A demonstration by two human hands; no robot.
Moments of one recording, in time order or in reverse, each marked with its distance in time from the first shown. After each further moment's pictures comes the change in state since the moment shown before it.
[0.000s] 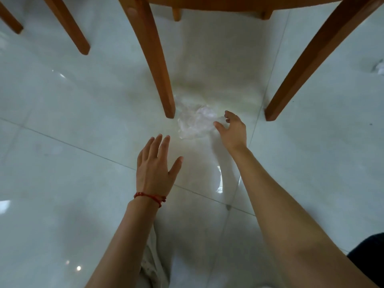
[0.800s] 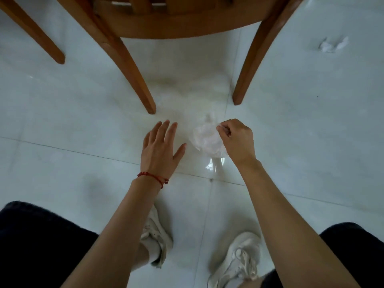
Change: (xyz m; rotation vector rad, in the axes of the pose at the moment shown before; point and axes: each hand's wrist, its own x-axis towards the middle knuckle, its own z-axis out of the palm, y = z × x) left_hand 0.001 0.078 -0.073 0.061 -0.171 0.230; right_hand -0.111 -0.043 -0.121 -0.150 0.172 -0.196
